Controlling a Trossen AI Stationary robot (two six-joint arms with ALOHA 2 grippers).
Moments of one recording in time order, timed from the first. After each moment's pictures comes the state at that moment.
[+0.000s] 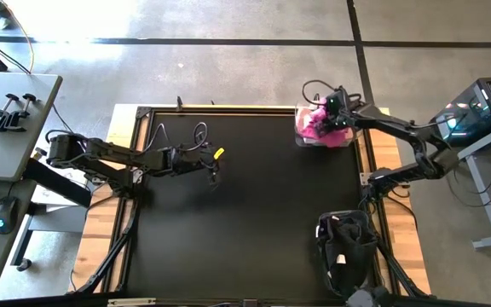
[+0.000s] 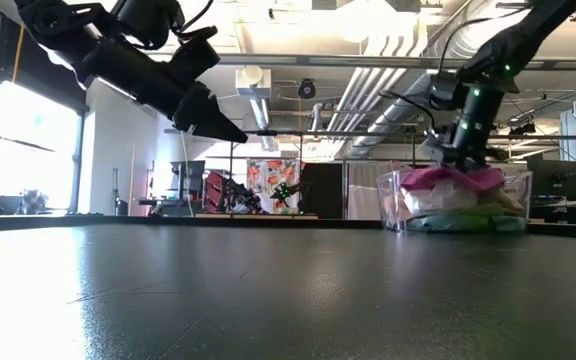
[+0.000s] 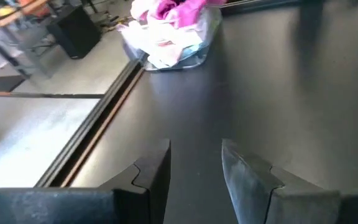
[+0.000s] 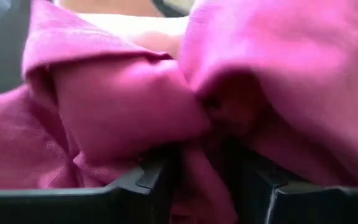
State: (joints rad) left arm 0.12 1.34 0.54 0.39 -0.34 0.21; right arm -0.96 1.35 0.81 -0.54 0.16 0.08
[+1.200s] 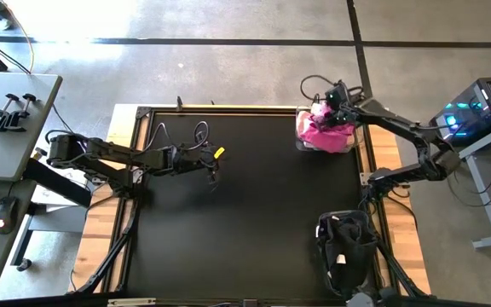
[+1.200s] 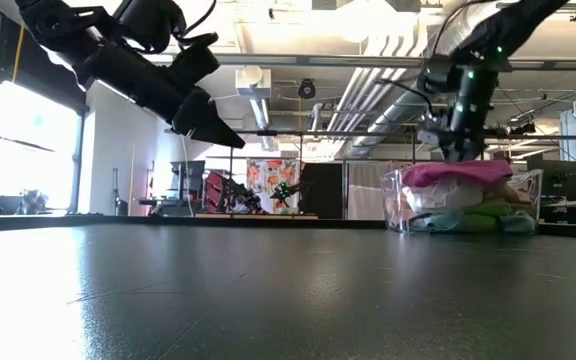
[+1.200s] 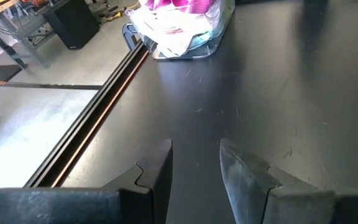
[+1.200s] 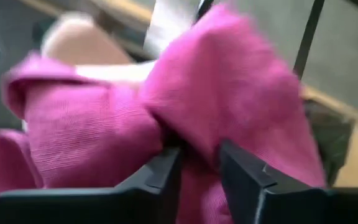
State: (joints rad) left arm 0.14 1.34 0.54 0.36 -0.32 0.19; right arm -0.91 1.32 0.94 -0.70 0.27 0.15
